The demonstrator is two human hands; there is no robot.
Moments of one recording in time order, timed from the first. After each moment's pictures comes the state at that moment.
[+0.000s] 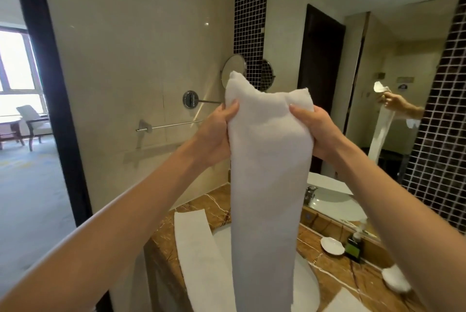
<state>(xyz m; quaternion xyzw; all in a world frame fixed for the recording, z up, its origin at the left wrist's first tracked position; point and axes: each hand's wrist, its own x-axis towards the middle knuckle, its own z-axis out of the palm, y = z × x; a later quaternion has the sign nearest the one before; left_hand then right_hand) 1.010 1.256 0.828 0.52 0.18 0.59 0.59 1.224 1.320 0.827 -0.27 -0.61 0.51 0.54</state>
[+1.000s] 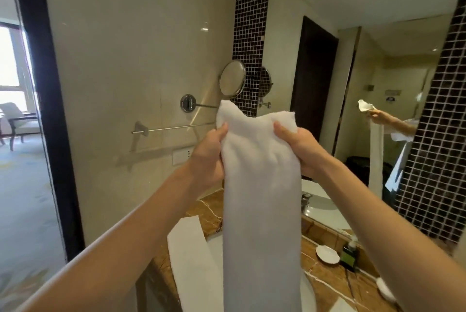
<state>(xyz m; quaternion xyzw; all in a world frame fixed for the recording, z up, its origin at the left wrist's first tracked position) 0.991 1.262 0.798 0.43 0.26 0.62 0.61 1.186 1.313 0.810 -0.35 -0.60 0.52 0.49</state>
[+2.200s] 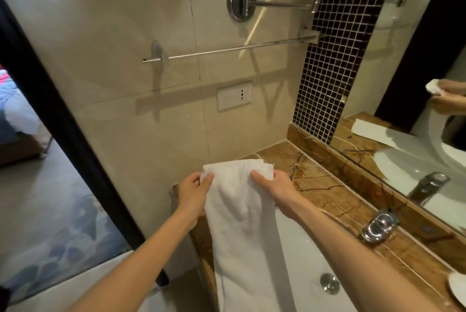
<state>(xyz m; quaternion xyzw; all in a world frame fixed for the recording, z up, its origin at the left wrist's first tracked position) 0.809 1.490 0.506 0.28 0.68 0.61 0.31 0.981 1.590 0.506 -0.44 -0.58 0.61 0.31</state>
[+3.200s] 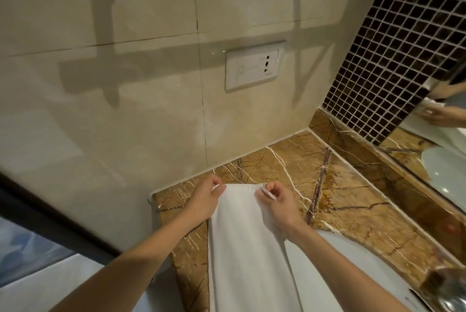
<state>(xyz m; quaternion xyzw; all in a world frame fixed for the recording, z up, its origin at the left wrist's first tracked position) 0.703 1.661 0.338 0.48 0.72 0.37 0.32 0.894 1.711 0.363 -0.52 -0.57 0.57 0.29</state>
